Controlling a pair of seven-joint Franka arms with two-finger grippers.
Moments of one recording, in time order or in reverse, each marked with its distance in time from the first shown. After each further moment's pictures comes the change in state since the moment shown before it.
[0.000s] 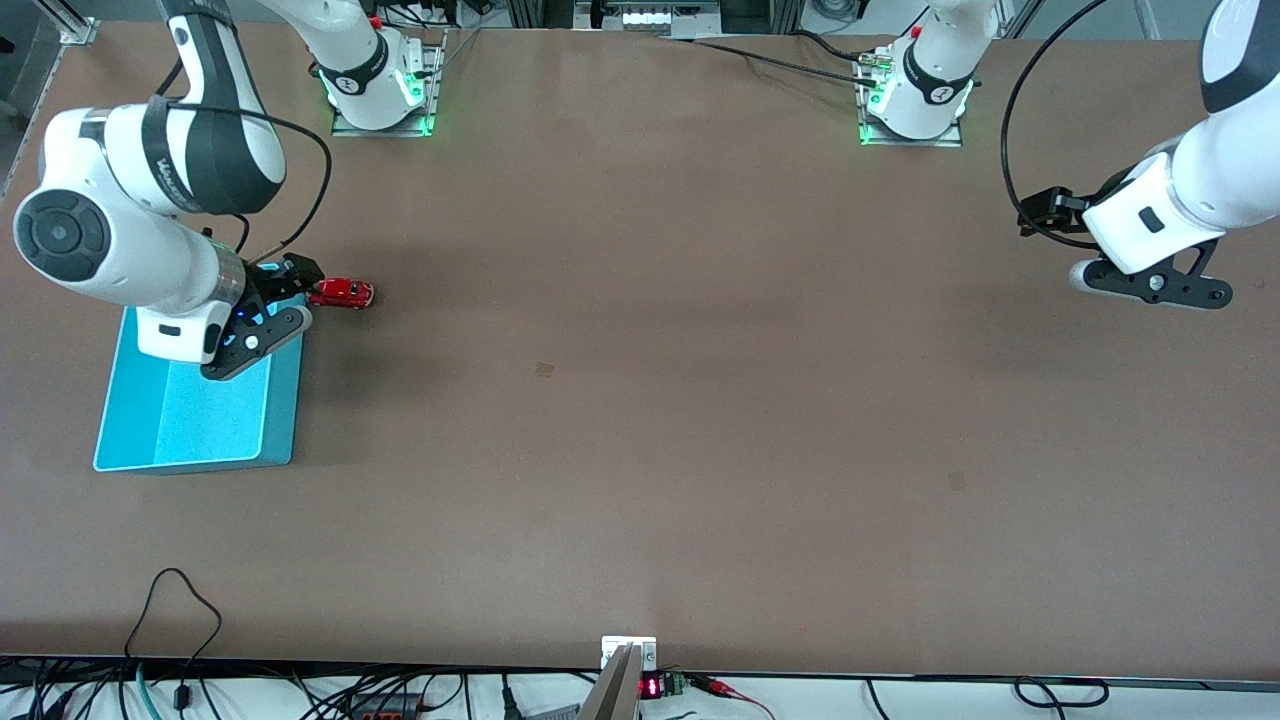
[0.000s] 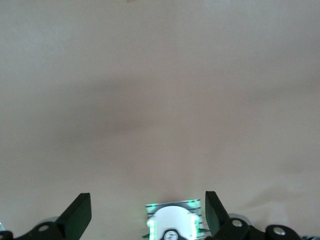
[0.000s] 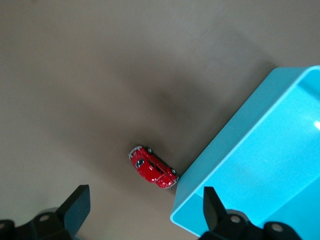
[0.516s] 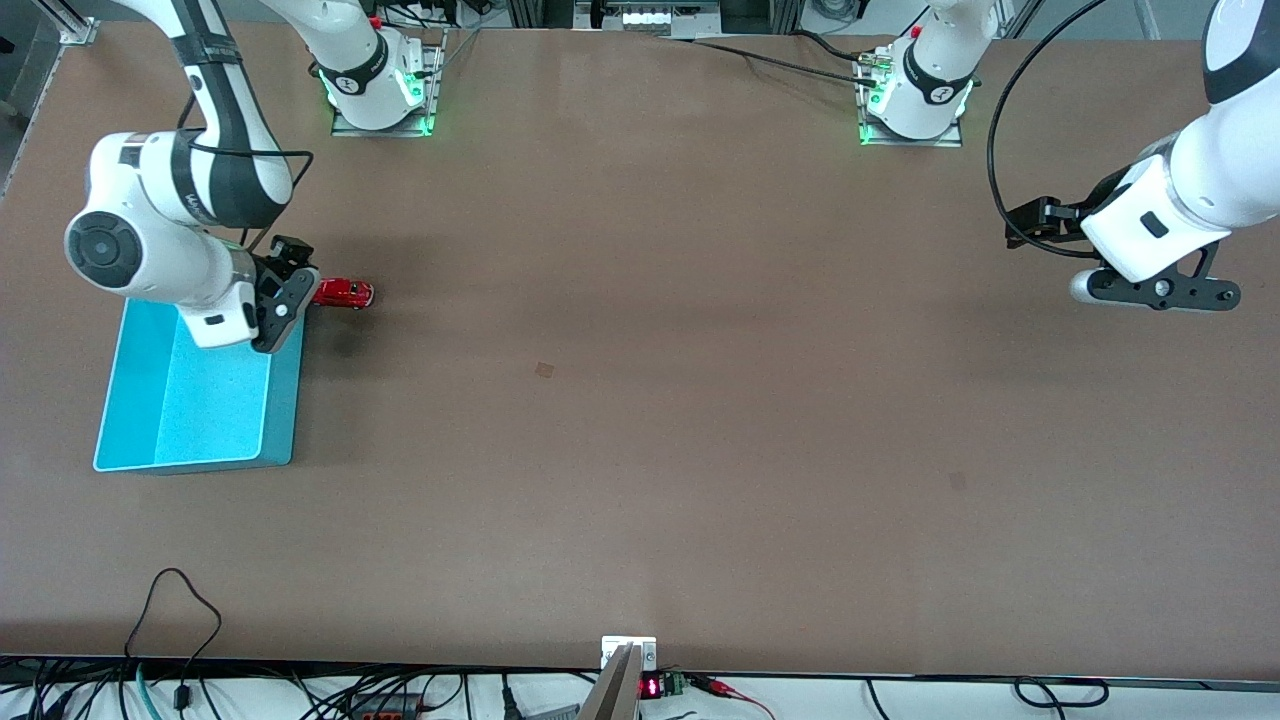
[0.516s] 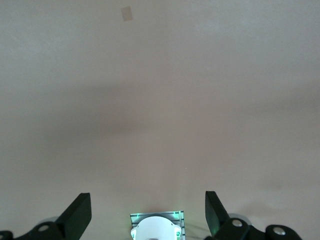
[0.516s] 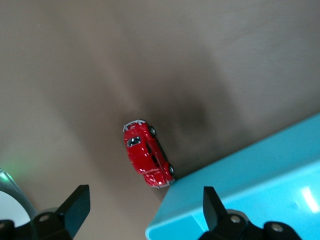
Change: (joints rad) left arm -0.061 0.048 0.022 0.085 -0.005 0.001 -0.066; right arm -0.060 -0.034 0.004 -0.279 0.000 0.213 -0.414
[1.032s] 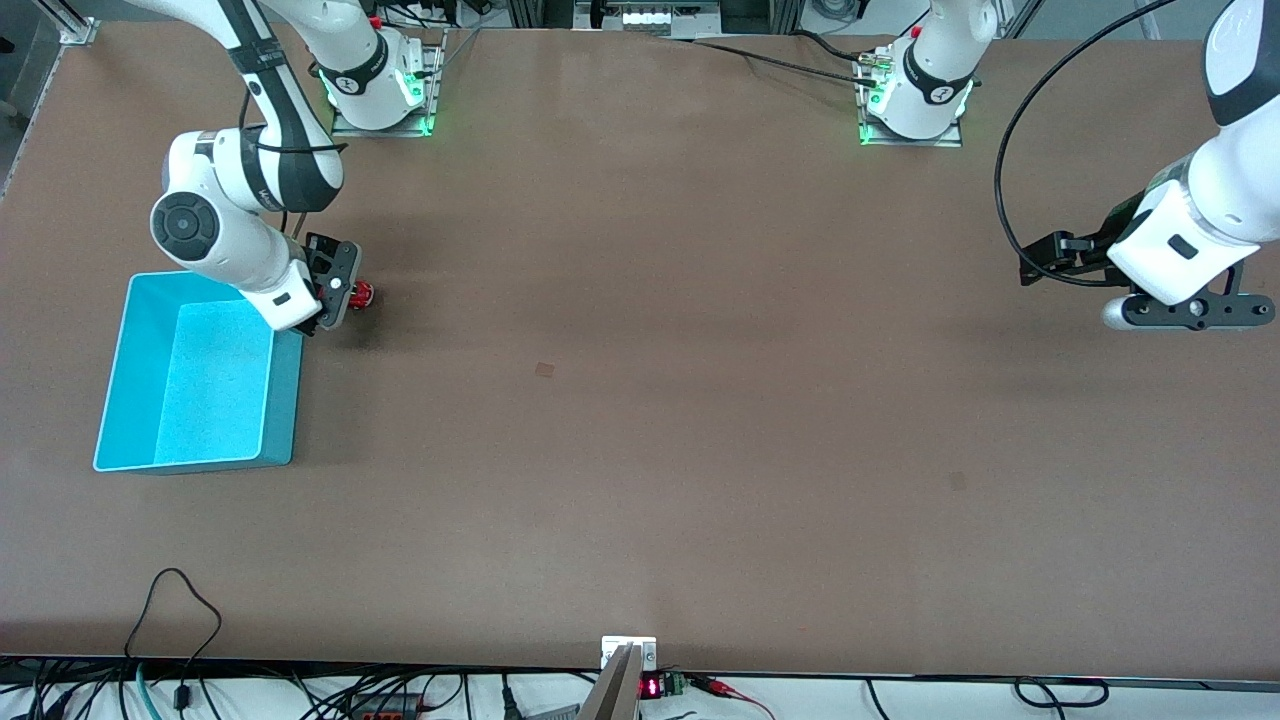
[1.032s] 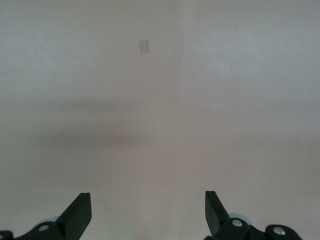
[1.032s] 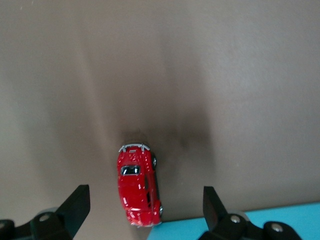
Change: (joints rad) left arm -0.366 -0.094 0.503 -0.142 -0.111 0.236 -0.012; right arm 0.002 -0.017 0.049 -0.180 -0.018 0.275 -0.255
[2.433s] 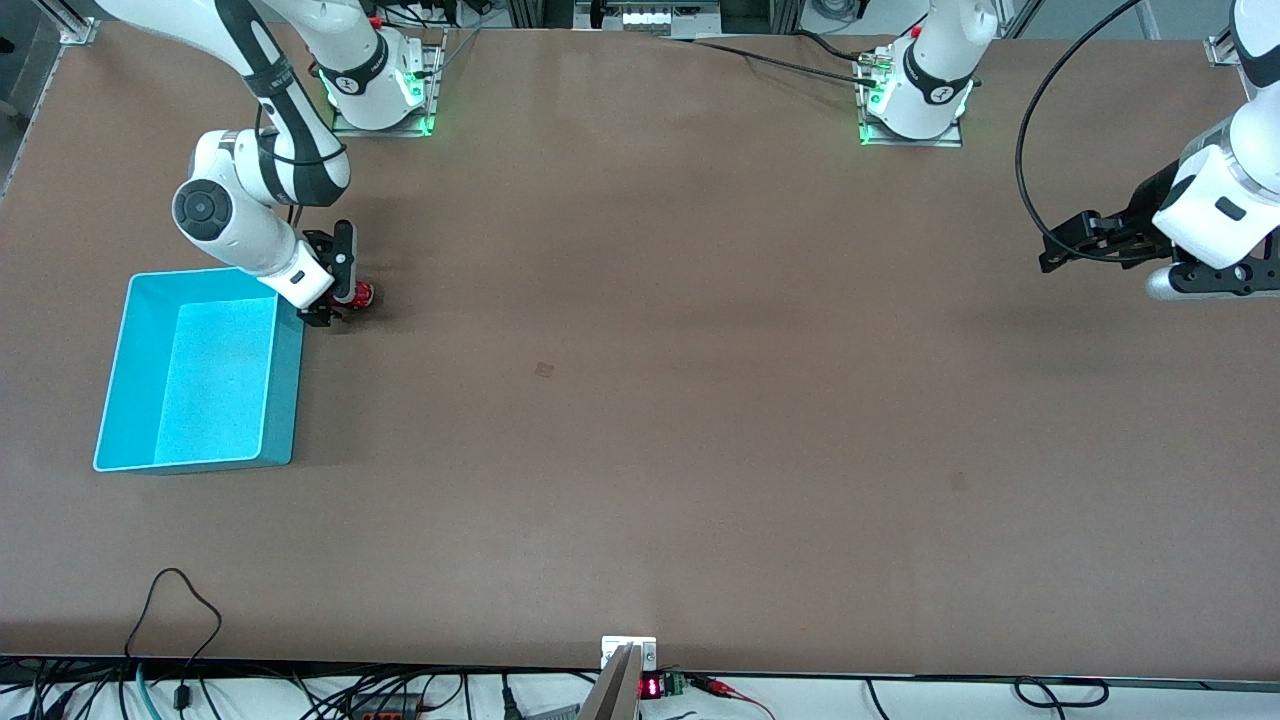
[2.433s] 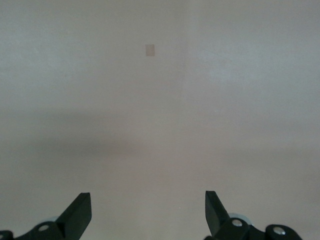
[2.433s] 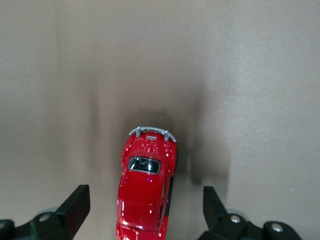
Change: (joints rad) left arm -0.154 -0.098 0.196 -0.111 -0.029 0.054 0.028; right arm -0.073 0.045 -0.002 -0.188 -0.001 0.280 -0.271
